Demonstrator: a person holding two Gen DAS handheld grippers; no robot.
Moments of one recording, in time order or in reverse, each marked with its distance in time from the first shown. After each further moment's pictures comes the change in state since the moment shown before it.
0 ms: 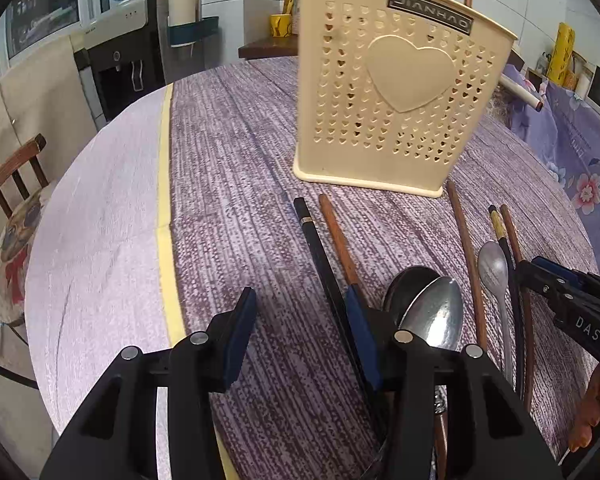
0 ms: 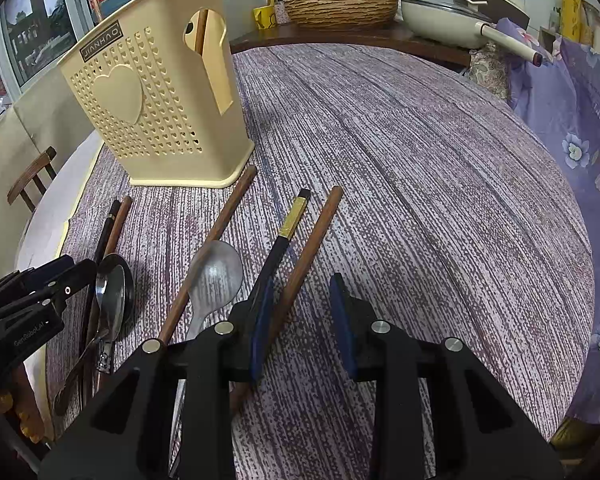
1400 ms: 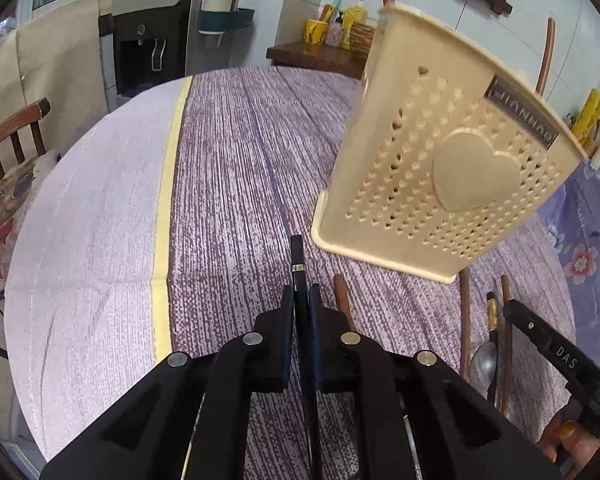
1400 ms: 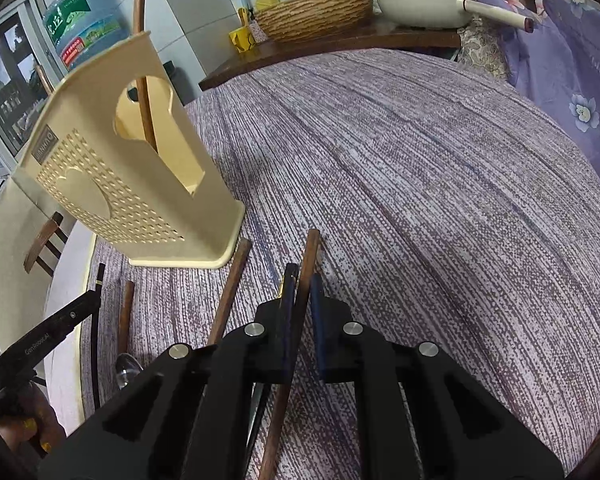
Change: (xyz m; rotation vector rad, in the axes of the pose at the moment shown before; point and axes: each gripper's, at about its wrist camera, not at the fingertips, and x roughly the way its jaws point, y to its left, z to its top) left arm 0.017 0.023 0.050 -0.193 -0.028 -0.054; right arm 0.024 -0.023 0.045 0.179 -0.053 0.093
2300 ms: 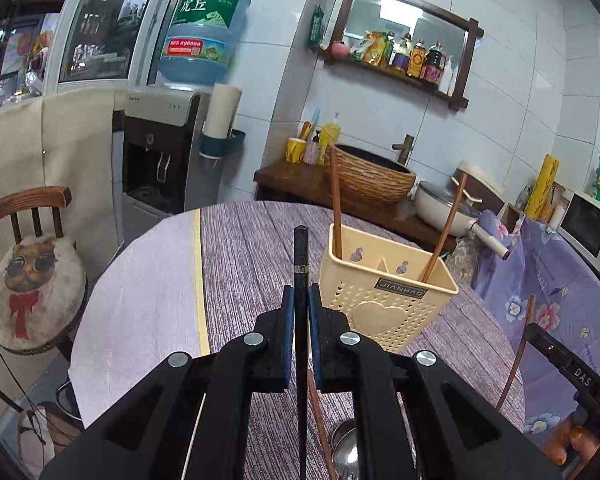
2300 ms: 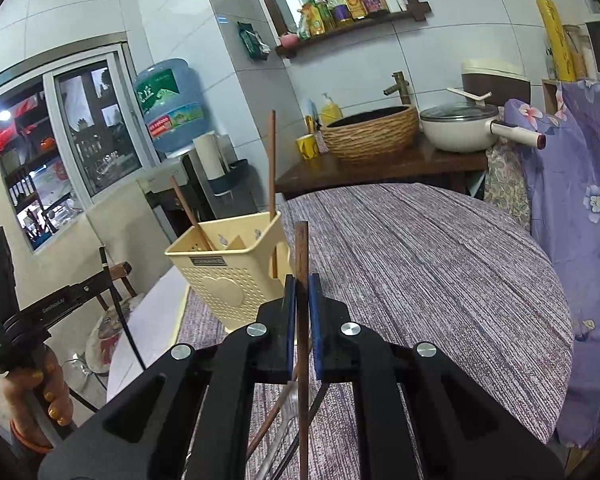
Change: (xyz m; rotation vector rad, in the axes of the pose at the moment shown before) left arm -0.130 0.000 0.021 0.010 -0.386 -0.088; right arm -0.147 0.019 0.010 -0.130 -0.359 0.192
